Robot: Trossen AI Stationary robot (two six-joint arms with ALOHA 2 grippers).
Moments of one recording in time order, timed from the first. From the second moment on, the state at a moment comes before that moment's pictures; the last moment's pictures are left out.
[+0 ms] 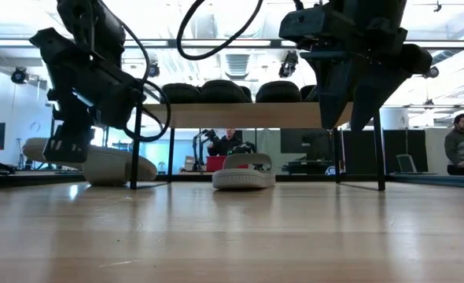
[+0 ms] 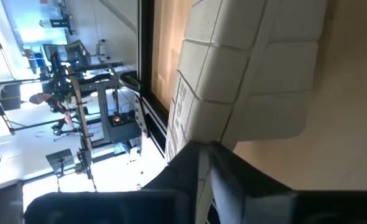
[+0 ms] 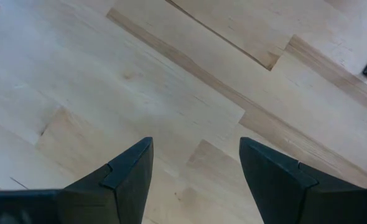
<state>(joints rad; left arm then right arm) -0.06 1.64 0.81 -1.26 -0.87 -0.67 0.42 1.89 1.46 -1.09 0.33 1.39</state>
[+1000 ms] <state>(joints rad) -0.01 1.50 0.89 -1.26 -0.69 -0.51 0.42 1.89 1.46 -1.08 0.34 1.39</state>
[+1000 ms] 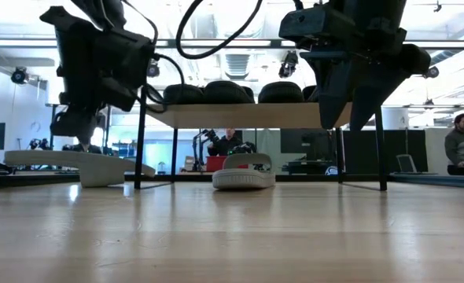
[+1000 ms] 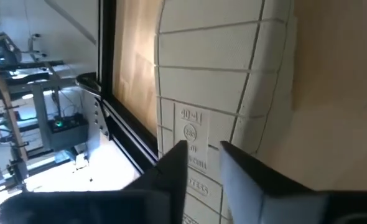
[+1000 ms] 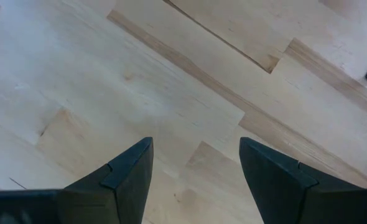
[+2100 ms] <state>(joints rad) -0.03 1.58 0.78 -1.19 -0.64 -0.59 0.42 1.89 1.45 -1.09 0.31 1.35</state>
